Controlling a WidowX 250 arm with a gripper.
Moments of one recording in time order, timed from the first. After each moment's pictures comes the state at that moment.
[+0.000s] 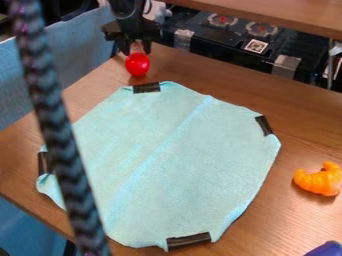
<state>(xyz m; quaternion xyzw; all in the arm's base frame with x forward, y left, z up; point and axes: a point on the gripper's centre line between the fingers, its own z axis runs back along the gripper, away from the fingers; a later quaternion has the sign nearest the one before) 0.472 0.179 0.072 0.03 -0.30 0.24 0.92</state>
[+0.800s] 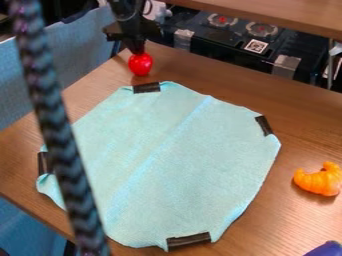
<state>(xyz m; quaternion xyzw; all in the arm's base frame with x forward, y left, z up) 0.475 0.179 0.067 0.02 -0.30 0.25 0.92</state>
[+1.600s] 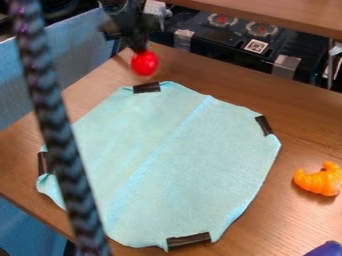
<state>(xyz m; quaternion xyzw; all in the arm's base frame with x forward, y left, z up) 0.446 0.153 0.091 -0.04 -0.31 0.22 0.92</state>
